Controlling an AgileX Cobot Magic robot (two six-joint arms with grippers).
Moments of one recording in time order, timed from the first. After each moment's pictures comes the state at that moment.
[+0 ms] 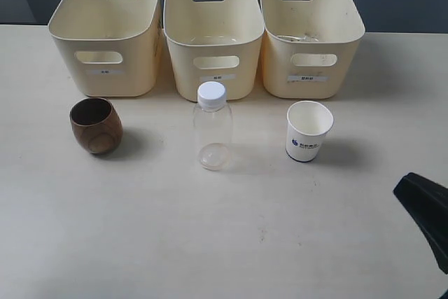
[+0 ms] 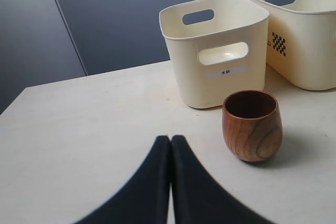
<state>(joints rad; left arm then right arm) -0.04 0.00 0.00 0.05 0.23 0.12 -0.10 0.00 0.00 -1.70 -0.69 1.99</state>
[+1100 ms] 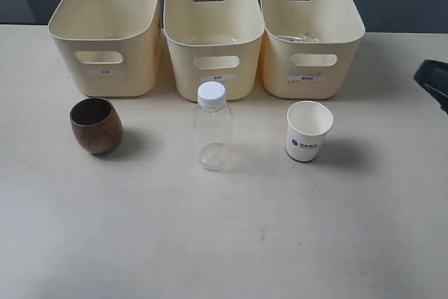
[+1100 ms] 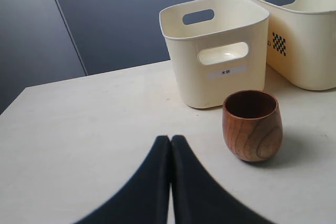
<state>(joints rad) -0.04 0.00 0.00 0.05 0.23 0.12 -0.10 0.74 -0.32 -1.36 -0.57 1.68</state>
